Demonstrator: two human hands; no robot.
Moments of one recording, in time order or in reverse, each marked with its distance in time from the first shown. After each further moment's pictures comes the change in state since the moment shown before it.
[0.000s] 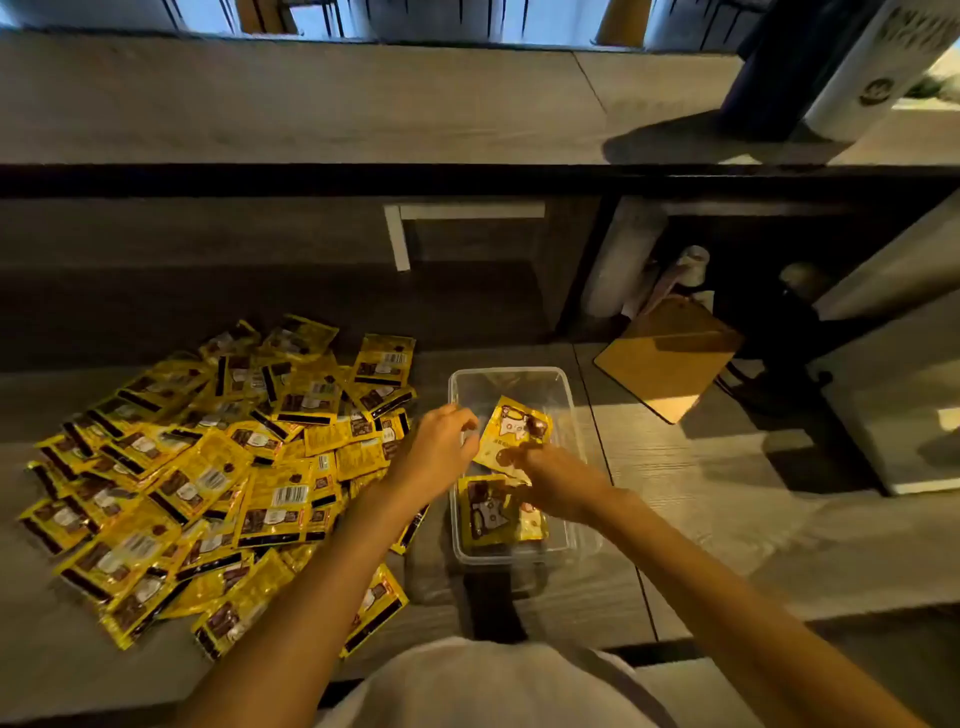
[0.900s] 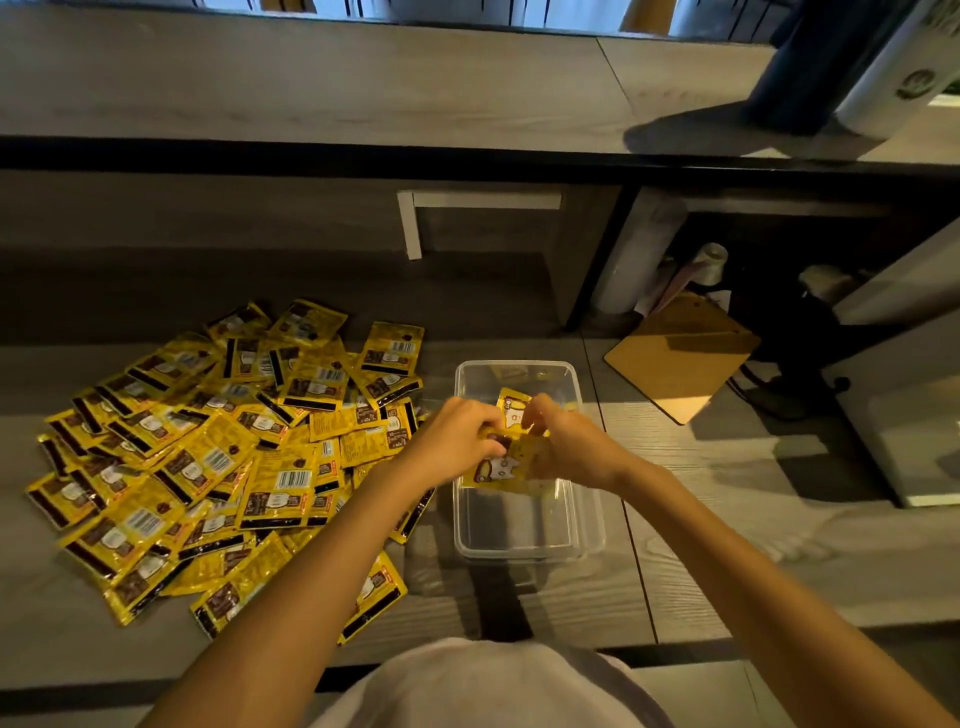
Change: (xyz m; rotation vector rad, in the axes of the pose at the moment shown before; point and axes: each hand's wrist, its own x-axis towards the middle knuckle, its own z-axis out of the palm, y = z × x) left_hand -0.001 0.016 -0.013 -0.092 -0.195 0.039; right_hand -0.007 0.003 -0.036 0.291 0.030 0.077
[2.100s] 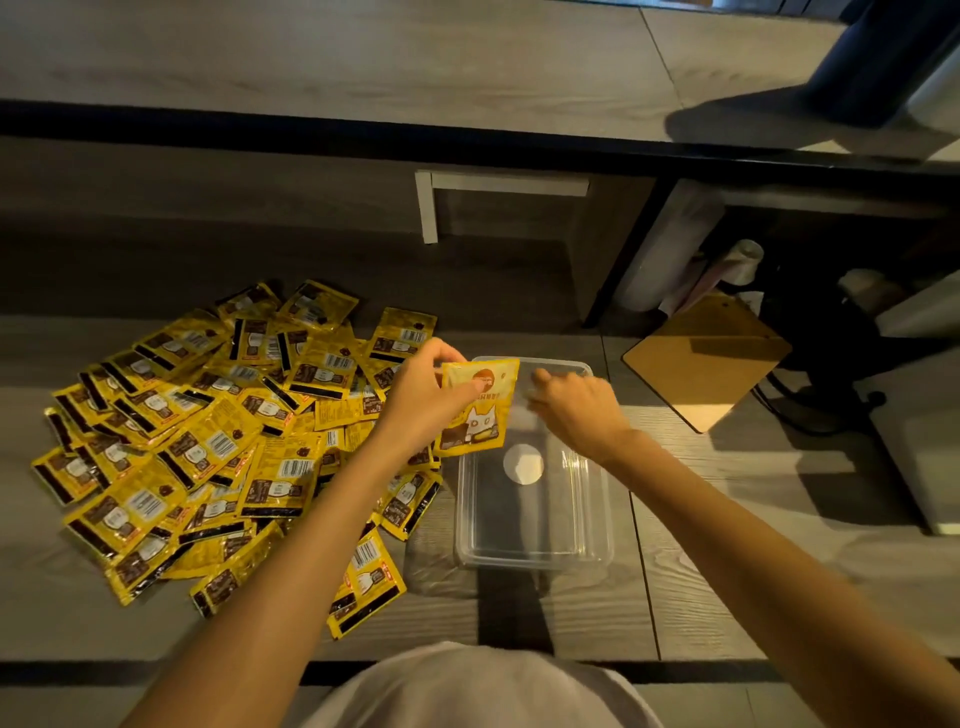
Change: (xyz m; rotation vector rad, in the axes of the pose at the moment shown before) left_hand 0.002 -0.010 -0.027 -0.550 0.360 -0.200; right_hand 0.051 0.007 -0.006 -0.618 0.212 -0.073
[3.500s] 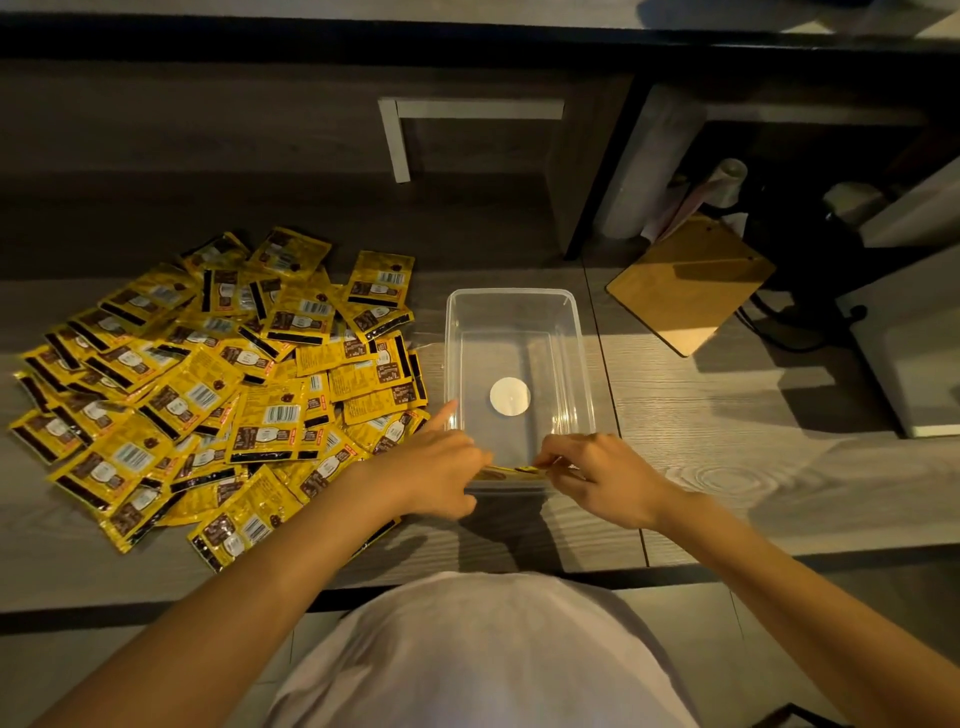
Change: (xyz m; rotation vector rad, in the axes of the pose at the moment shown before) left_hand -0.063 -0.051 0.030 1.175 -0.780 0.459; right_hand -0.128 -0.010 0.029 0.506 -0.209 -0.122
